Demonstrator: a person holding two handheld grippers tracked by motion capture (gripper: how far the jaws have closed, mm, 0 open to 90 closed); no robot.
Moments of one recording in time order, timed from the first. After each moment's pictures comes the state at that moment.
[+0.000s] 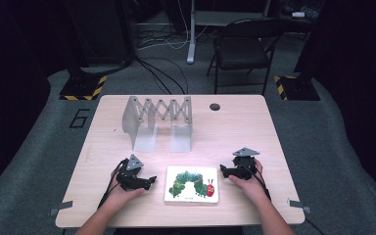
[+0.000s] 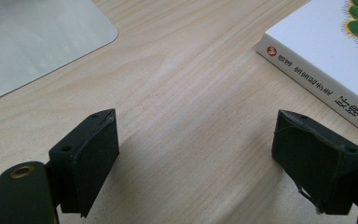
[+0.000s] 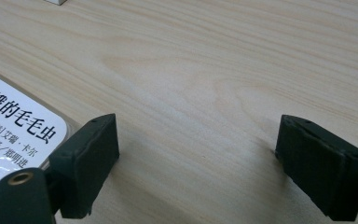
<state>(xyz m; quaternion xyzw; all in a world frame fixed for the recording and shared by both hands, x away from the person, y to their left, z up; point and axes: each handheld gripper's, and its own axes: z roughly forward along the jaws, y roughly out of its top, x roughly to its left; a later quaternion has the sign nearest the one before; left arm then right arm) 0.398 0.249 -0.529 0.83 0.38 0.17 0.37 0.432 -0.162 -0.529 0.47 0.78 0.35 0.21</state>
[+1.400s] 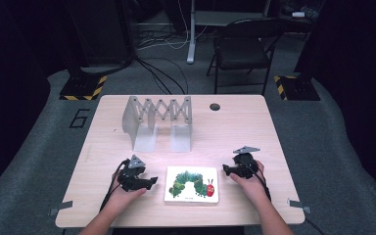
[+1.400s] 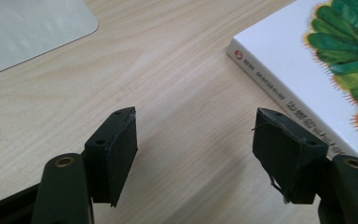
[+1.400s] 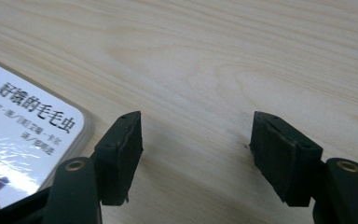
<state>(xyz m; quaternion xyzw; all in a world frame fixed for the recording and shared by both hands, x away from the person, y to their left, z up) 0.387 0.235 -0.507 0.83 0.40 0.14 0.35 0.429 -0.161 -0.511 0.50 0.78 0.32 0.17</state>
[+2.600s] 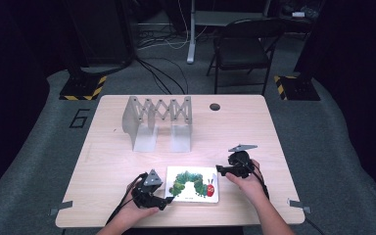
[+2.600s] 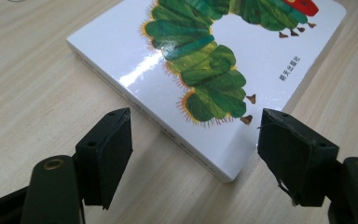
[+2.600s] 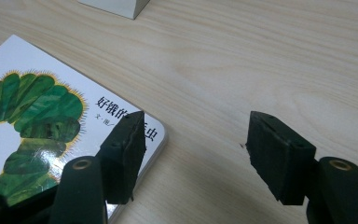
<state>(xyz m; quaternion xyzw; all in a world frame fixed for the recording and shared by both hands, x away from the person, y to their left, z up) 0.342 0.187 -0.509 0.87 0.32 0.08 0.36 0.423 -0.144 -0.490 0.47 0.80 0.34 0.12</state>
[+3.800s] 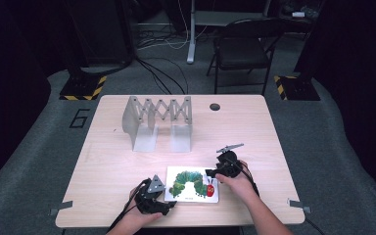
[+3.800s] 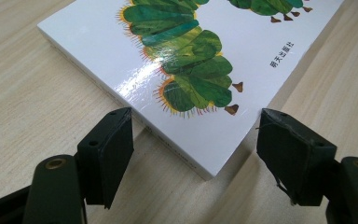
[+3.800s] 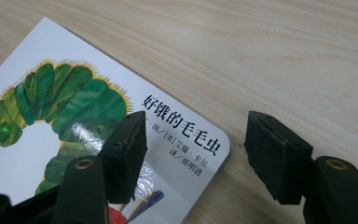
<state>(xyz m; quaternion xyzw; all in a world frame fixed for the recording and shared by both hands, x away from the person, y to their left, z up) 0.330 0.178 -0.520 0.87 0.32 0.10 0.36 0.431 -0.113 -0.501 0.47 0.82 0.32 0.05</state>
